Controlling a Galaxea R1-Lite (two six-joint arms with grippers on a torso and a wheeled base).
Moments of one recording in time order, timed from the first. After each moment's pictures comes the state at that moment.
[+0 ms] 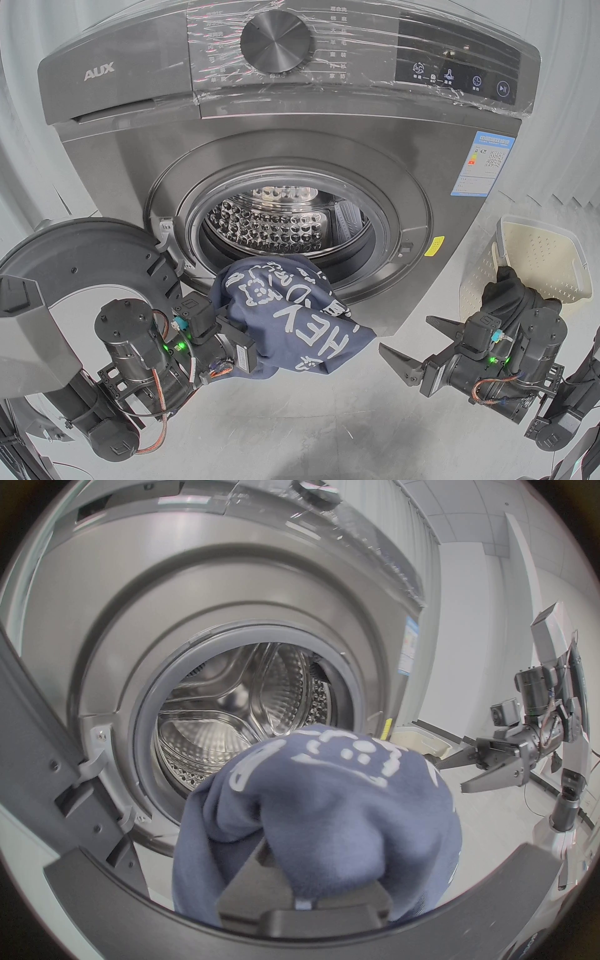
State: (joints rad) left arm -0.64 1.90 -0.36 -1.55 0.07 0.08; right arm 0.67 1.78 -0.21 -1.43 -0.12 0.11
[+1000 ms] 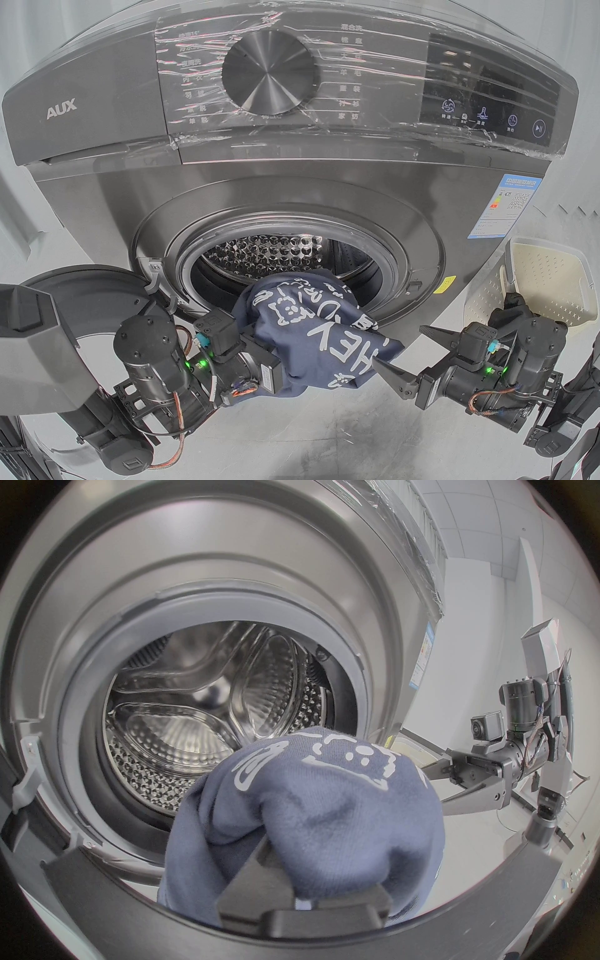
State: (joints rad) left arm -0.74 1.93 -0.36 -1.55 0.08 -0.01; right arm 0.73 1.78 -0.19 -1.43 -0.12 0.11
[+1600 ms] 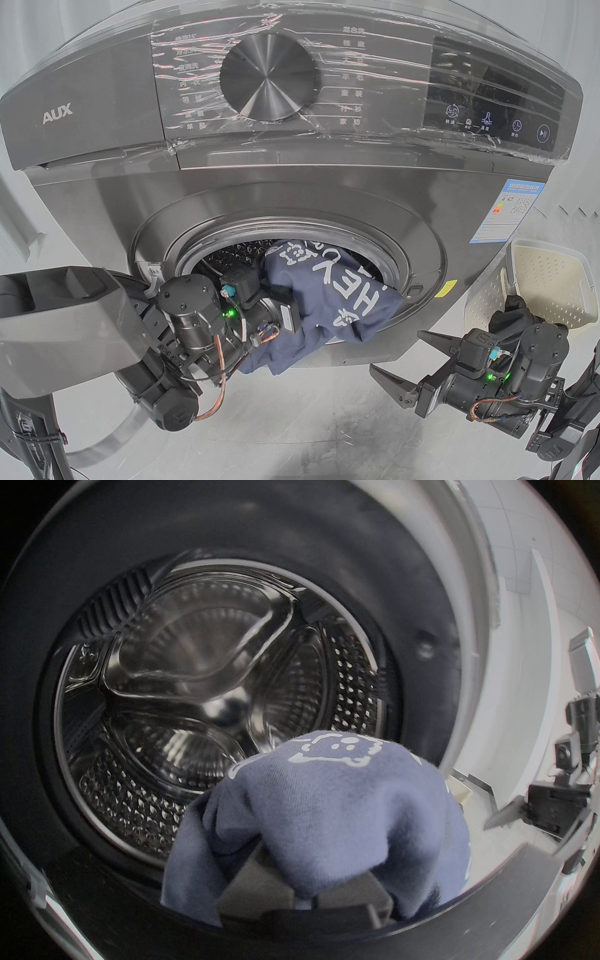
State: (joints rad) left arm -0.64 2.13 -0.69 -1.55 0.07 -0.05; right arm 0.76 1.77 -0.16 -1.45 -0.12 0.11
